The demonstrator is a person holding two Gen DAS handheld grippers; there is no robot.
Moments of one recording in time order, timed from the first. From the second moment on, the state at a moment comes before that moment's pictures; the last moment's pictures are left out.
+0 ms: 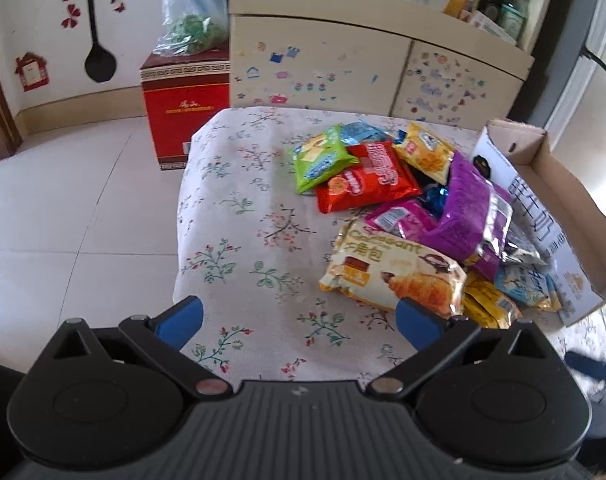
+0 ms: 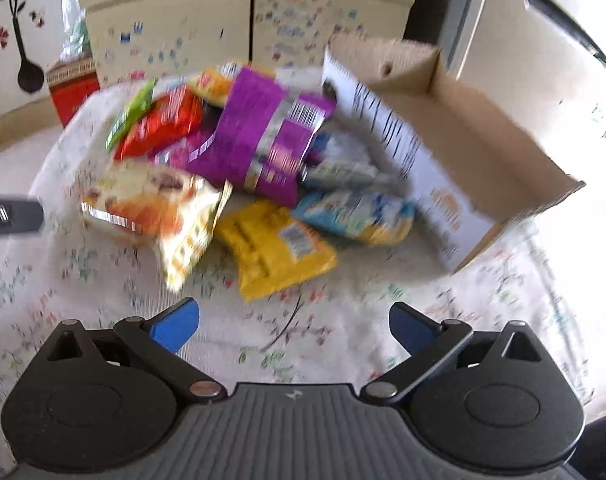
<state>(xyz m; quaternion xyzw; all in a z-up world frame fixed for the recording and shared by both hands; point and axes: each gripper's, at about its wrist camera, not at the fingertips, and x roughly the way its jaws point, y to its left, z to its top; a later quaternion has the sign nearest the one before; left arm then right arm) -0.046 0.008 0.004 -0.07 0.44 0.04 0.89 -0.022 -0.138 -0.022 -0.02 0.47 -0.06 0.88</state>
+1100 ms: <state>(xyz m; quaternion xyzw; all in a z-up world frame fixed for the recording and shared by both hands) 0.031 -0.044 0.031 0.09 0.46 -0.02 0.88 0.040 -0.172 0.023 0.04 0.51 -0.11 0.85</state>
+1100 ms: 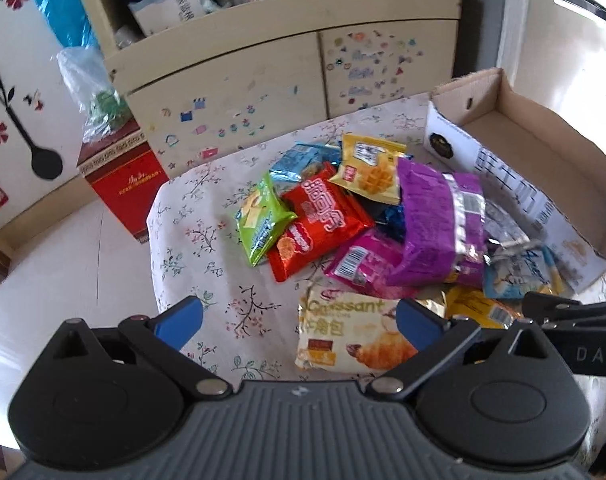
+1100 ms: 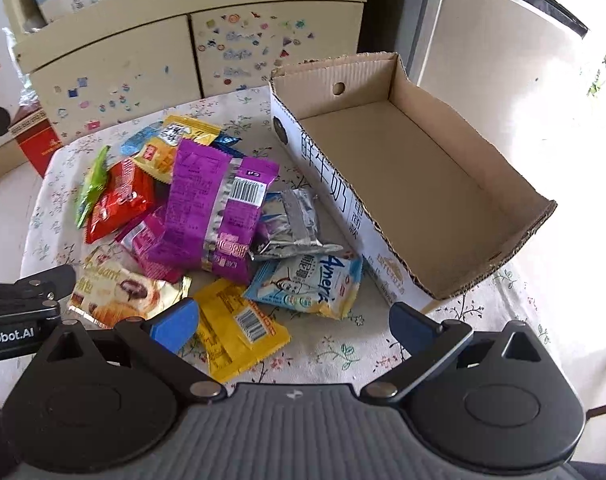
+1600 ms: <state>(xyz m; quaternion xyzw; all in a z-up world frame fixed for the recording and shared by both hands) 0.042 -0.030 0.018 0.04 0.48 -0.01 0.88 0.059 -0.165 0.015 0.02 0.51 -0.10 0.86</state>
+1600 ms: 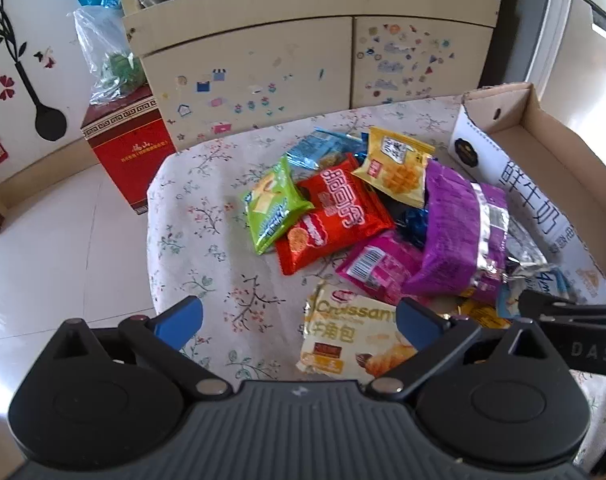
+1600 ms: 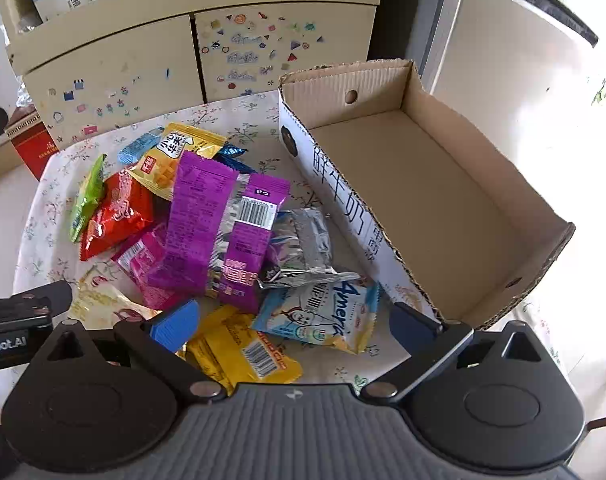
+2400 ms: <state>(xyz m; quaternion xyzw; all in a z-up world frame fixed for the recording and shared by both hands) 0.034 -0.043 0.013 0.09 0.46 0.00 0.88 0.059 -0.155 0.006 -0.03 0.50 -0.10 0.86</state>
